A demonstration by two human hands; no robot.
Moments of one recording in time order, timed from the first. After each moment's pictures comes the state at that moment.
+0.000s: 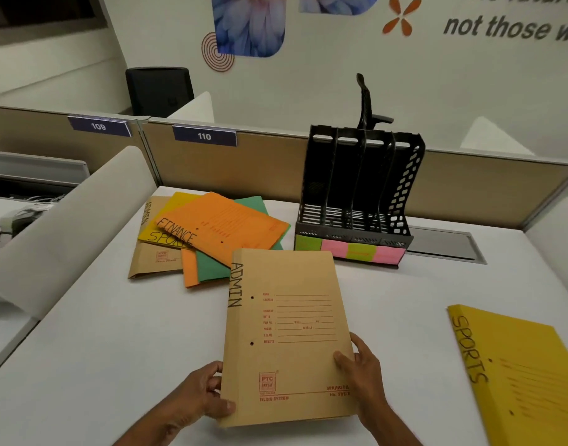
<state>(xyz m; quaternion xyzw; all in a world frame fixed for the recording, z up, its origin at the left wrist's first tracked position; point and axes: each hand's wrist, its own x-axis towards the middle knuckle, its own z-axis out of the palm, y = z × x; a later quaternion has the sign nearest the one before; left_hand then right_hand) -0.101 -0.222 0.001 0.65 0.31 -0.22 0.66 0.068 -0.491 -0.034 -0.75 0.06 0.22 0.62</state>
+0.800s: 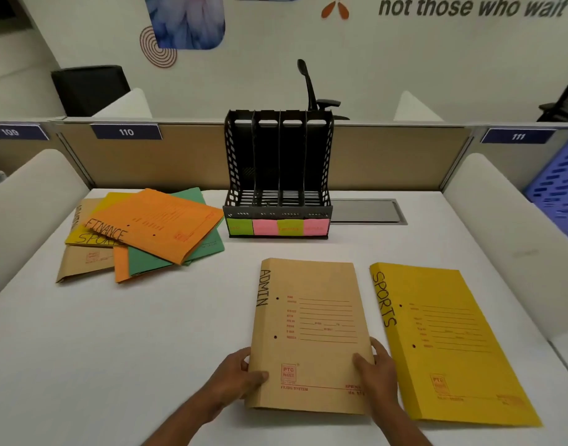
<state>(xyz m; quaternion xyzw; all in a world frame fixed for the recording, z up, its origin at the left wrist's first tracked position) -0.028 -0.411 -0.016 0.73 0.27 -0.22 0.59 0.072 -0.670 -0.058 -0.80 0.17 0.09 0.57</state>
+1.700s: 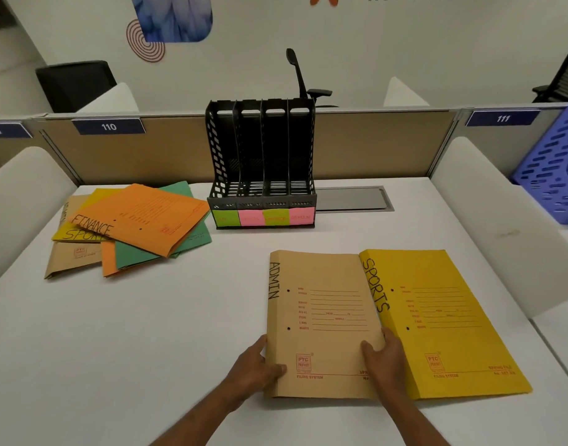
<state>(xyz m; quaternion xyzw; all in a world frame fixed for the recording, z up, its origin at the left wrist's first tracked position) -0.010 -0.475 -0.037 0.77 0.25 -0.23 0.54 0.080 -0.717 -0.055 -0.87 0.16 0.04 0.46</state>
